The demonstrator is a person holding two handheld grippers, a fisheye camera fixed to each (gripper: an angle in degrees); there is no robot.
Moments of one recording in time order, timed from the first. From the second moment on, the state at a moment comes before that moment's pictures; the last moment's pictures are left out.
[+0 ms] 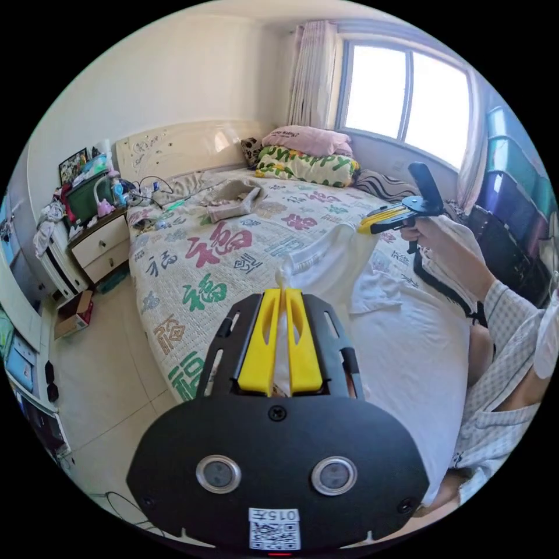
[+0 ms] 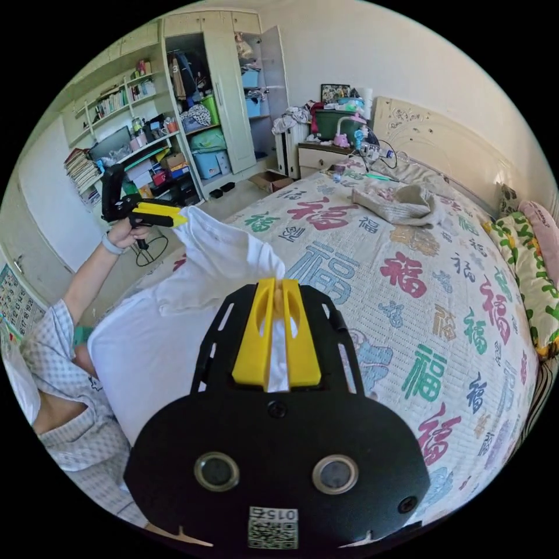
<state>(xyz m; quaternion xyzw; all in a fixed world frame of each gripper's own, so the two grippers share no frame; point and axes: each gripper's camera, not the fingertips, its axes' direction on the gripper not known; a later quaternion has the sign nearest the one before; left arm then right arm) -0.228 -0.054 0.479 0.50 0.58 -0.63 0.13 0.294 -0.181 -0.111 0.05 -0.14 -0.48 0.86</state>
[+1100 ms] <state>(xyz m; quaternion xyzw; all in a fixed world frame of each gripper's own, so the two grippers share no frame) -0.087 0.238 0.092 0.46 0.51 -0.69 0.22 0.463 0.132 -0.236 0.07 -0.09 -0.51 0.85</state>
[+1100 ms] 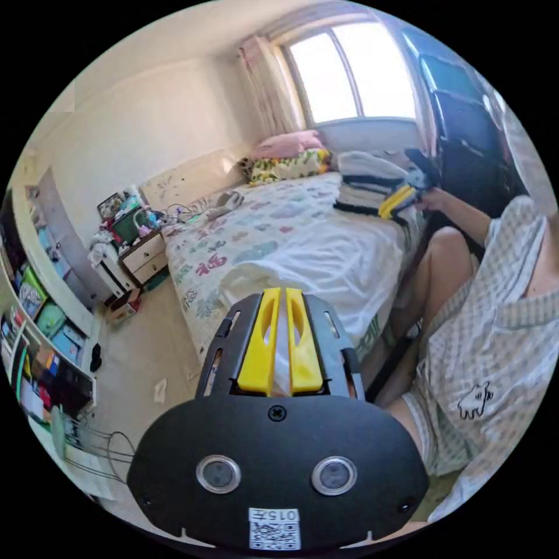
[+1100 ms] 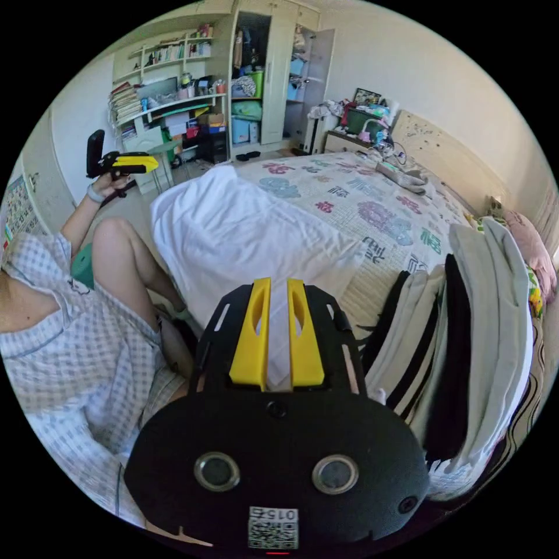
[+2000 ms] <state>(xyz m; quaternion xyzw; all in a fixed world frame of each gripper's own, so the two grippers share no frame) -0.053 0.053 0.320 0.41 0.69 -0.59 0.00 0.422 -0.013 -0.173 0.00 -0.13 -0.39 0.91</state>
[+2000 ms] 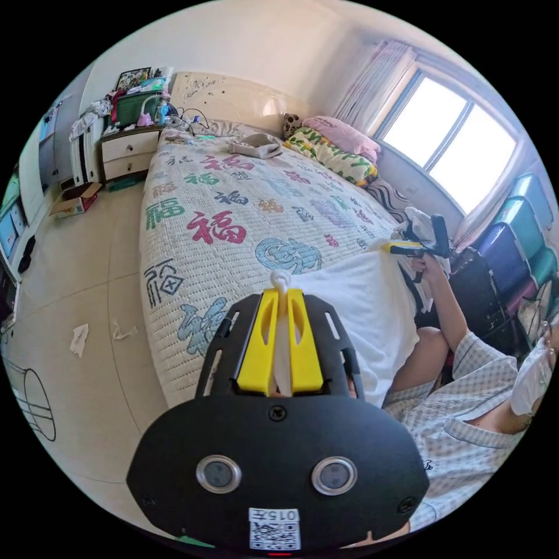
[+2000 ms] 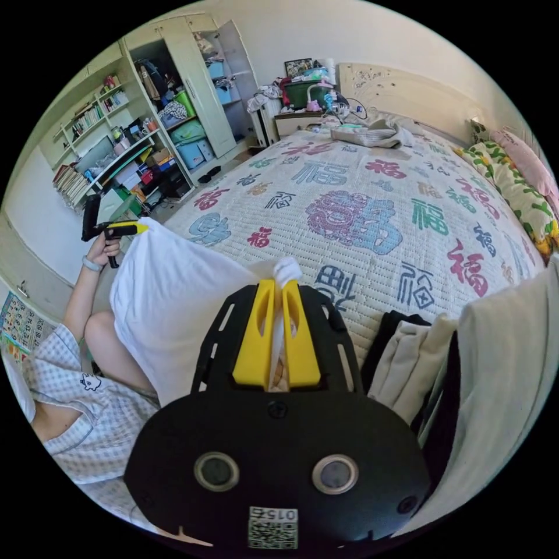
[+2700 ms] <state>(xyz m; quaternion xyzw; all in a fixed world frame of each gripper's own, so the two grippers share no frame) 0.068 0.062 0.358 0.32 0.60 -0.71 -0.15 0.246 0.128 -0.195 0.05 -0.13 -0.59 0.80</state>
